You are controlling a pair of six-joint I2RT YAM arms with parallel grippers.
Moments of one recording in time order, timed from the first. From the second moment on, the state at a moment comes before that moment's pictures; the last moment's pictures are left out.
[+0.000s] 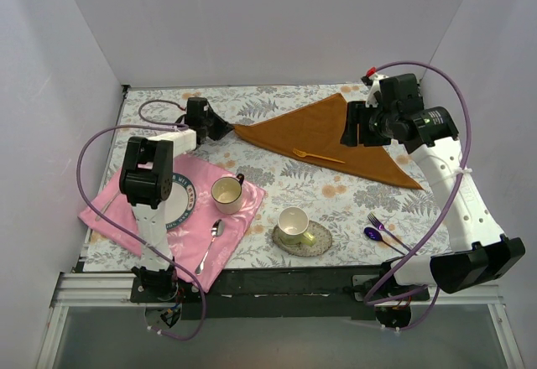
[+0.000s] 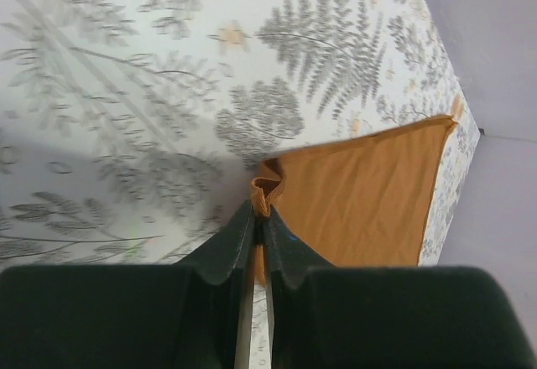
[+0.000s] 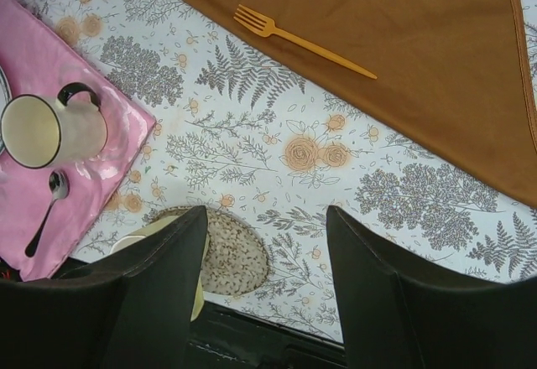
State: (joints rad) left arm -0.17 2.08 1.32 0.13 0.19 -1.01; right arm 0.32 1.33 1.58 -1.06 -0.13 0.21
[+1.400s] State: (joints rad) left arm -0.78 2.28 1.82 -0.05 0.04 -0.82; right arm 0.13 1.22 1.47 -1.14 -0.21 0.23
